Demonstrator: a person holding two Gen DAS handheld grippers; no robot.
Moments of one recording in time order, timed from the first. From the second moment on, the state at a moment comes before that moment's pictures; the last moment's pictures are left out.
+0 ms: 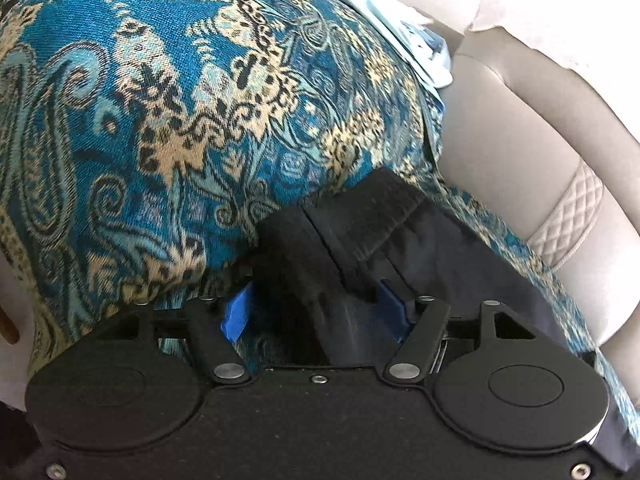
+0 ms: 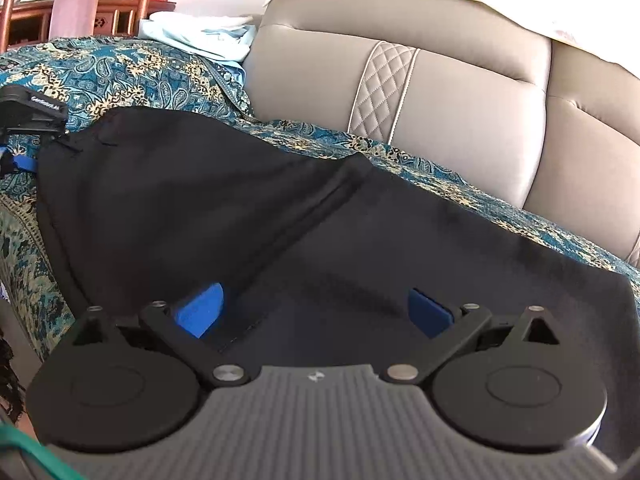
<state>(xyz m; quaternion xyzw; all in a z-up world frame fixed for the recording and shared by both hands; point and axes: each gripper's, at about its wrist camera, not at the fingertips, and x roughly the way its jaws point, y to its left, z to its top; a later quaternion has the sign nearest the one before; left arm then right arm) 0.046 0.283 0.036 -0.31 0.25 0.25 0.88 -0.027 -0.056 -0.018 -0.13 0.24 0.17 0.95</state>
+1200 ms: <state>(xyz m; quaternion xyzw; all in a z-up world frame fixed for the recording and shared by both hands) 0.131 -0.074 0.121 -0.04 0.25 -0.15 0.96 0.009 -0.297 0.019 0.34 0.33 0.06 0.88</state>
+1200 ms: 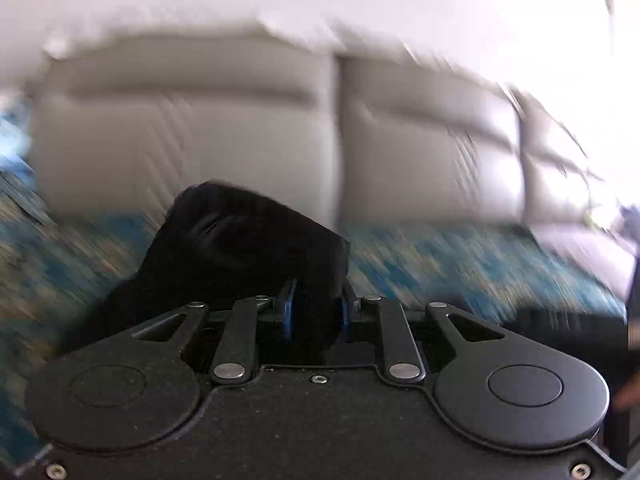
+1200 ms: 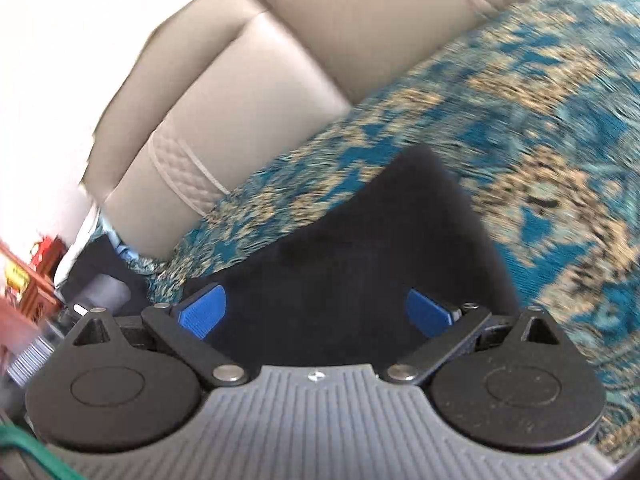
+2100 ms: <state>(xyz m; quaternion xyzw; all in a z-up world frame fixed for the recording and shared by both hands) 0.103 0.015 0.067 -0.01 0.34 -0.01 0.94 -0.035 -0.172 0.011 0.07 0.32 0.02 0.95</state>
